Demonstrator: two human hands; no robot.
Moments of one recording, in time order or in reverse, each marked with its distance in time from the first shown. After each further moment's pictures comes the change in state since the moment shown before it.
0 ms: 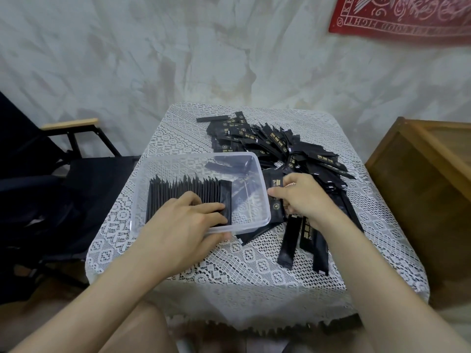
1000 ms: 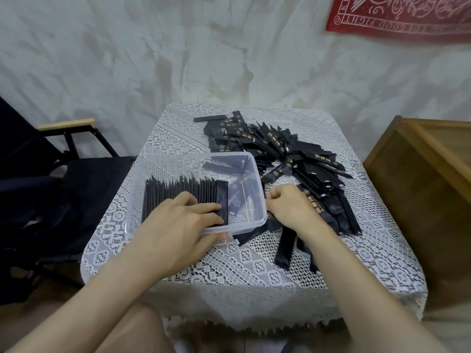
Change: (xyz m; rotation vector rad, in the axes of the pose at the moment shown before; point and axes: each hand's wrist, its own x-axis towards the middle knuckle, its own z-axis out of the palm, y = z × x) left_hand 0.001 0.000 -0.002 -0.014 -0.019 0.006; right_hand -0.006 0.006 0.022 -0.291 0.024 0.014
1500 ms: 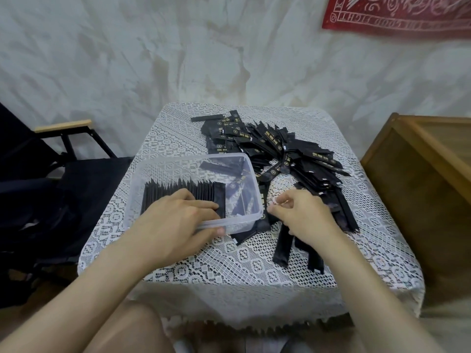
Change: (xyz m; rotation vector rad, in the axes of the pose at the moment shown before) left_hand 0.009 -0.006 -0.009 -0.073 -0.096 0.009; right_hand -0.026 0.022 -0.017 -0.072 0.050 -0.070
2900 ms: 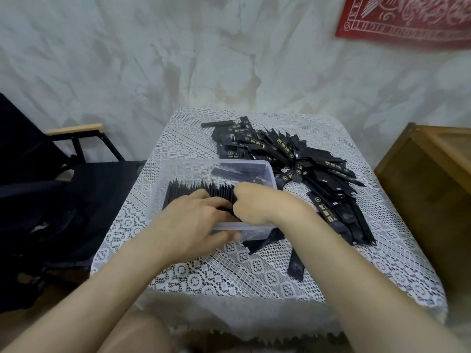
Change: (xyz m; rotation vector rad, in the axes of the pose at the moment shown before) left_hand 0.018 -0.006 -0.011 0.030 -0.106 0.037; right_hand 0.001 -0.132 0.009 -0.415 -0.497 -0.209
